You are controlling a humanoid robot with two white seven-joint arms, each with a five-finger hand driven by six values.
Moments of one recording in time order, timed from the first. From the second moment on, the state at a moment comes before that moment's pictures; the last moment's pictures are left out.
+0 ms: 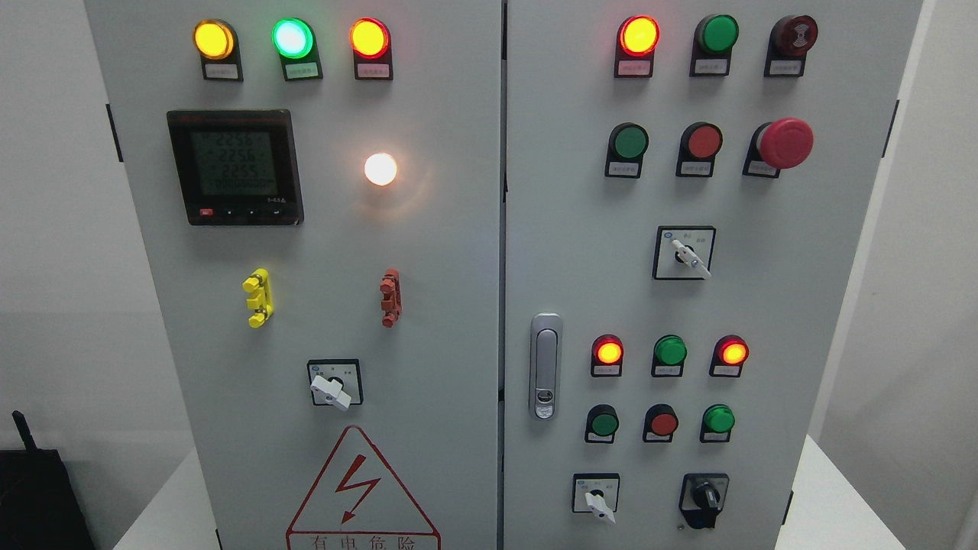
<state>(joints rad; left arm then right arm) 0.05 -0.07 -0.01 -0.11 0.03 -0.03 -0.03 0.16 0.05 0.10 -0.74 -0.05 -0.44 -0.03</state>
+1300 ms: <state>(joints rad) 0.05 -0.07 -0.01 -0.11 0.03 -0.03 -0.03 0.24 0.05 0.10 -1.24 -0.05 -0.59 -0.06</state>
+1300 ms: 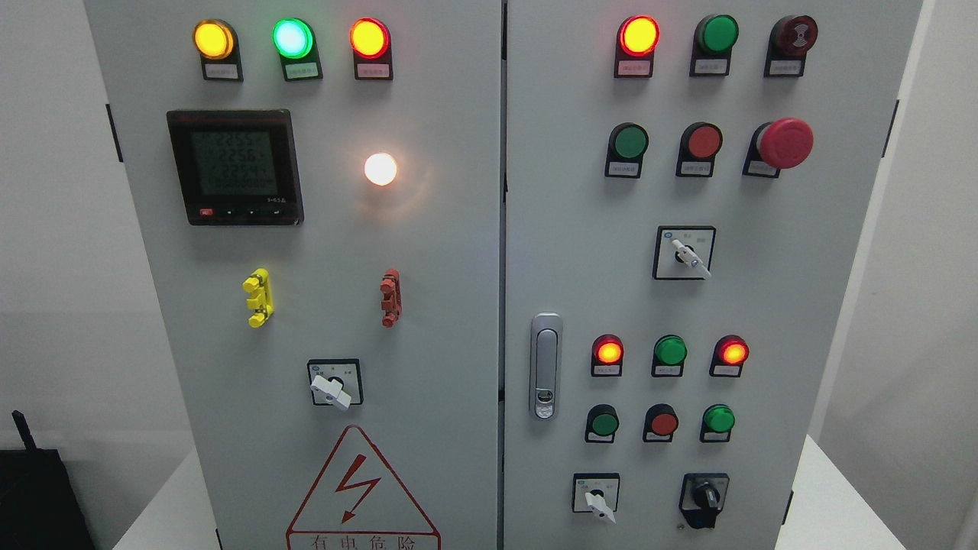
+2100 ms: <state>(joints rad) 0.05 -0.07 -0.01 -0.11 0.03 -0.03 -0.03 0.26 0.05 0.10 -1.46 -0.05 -0.59 -0.06</state>
